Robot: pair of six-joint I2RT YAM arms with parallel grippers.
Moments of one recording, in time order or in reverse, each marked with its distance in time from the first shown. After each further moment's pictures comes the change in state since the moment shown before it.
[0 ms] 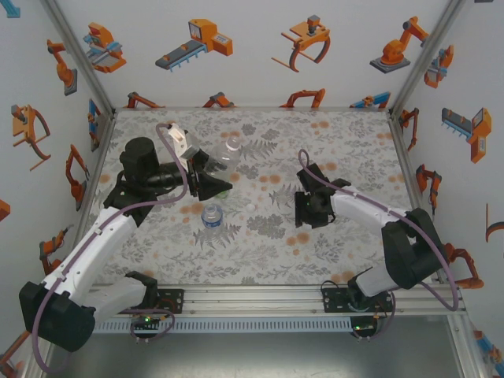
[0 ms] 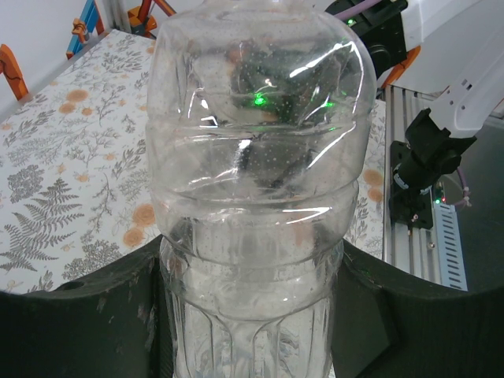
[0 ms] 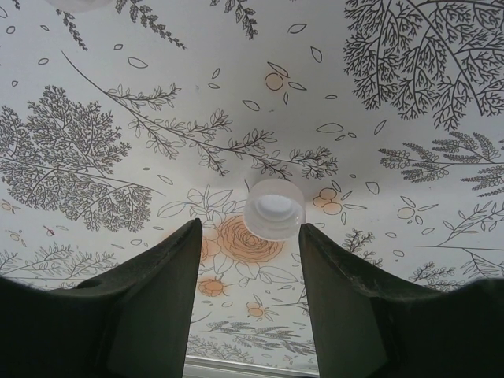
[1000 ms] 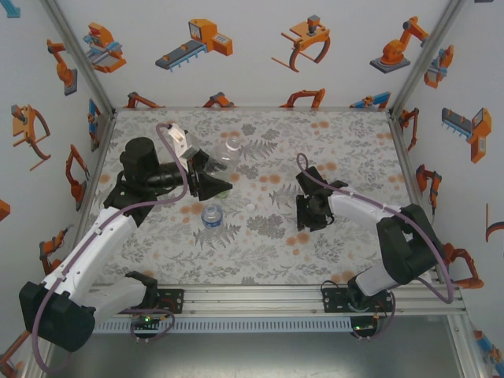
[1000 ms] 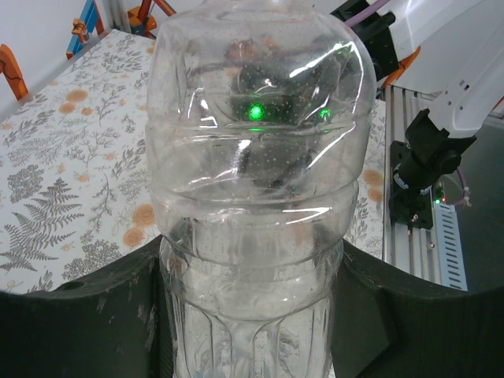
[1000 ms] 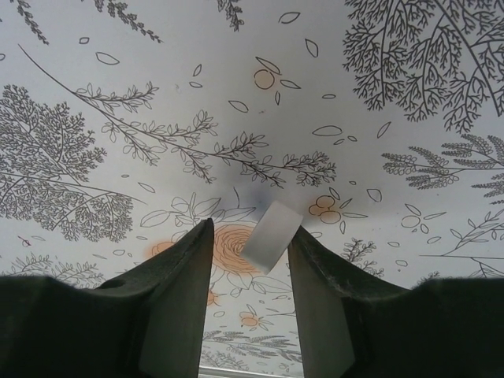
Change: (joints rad) left arm 0.000 0.000 0.000 0.000 0.000 0.000; right arm 0.000 0.037 -0.026 0.029 0.000 0.000
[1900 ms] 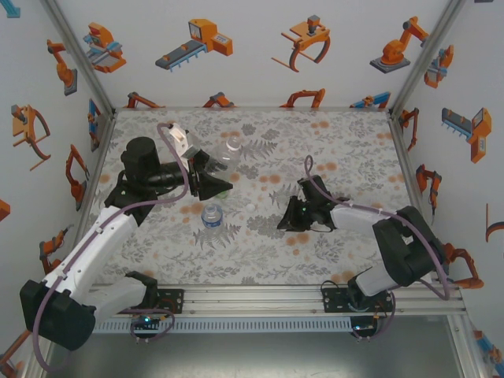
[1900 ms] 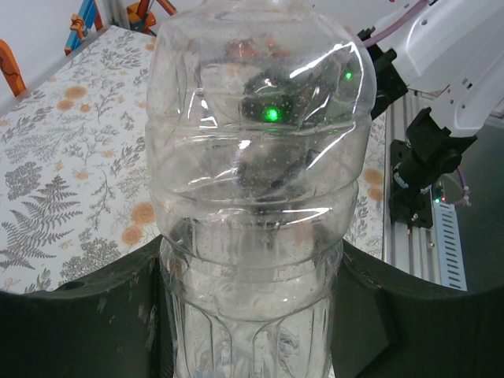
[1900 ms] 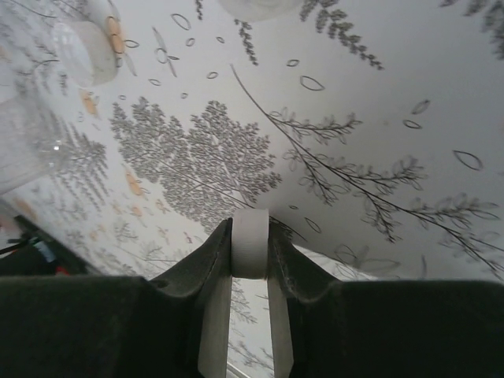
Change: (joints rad) left arm 0.000 0.010 0.000 0.000 0.000 0.000; right arm -0.012 -0.015 -0.223 0.529 -0.372 0.259
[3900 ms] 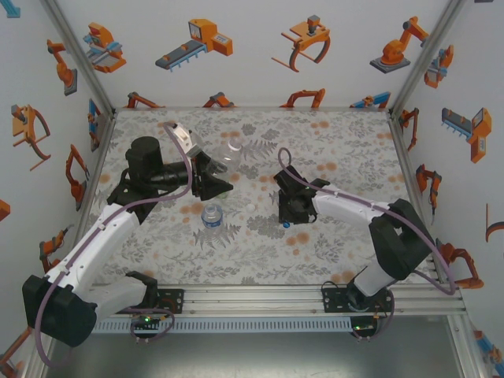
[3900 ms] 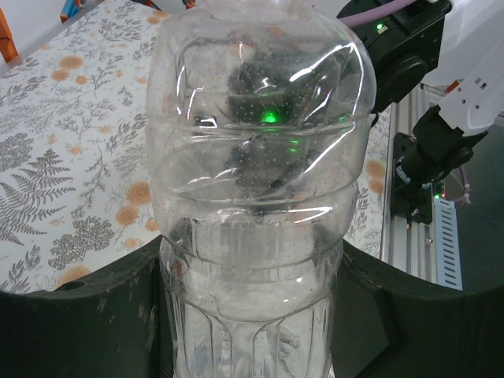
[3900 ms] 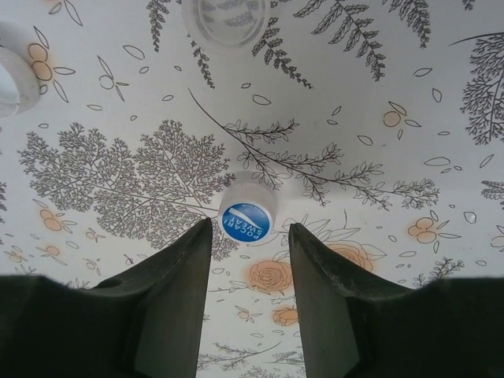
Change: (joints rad) left arm 0.000 0.024 0.000 -0.045 -0.027 0.001; right arm 0.191 0.080 0.341 -0.500 0.478 -0.105
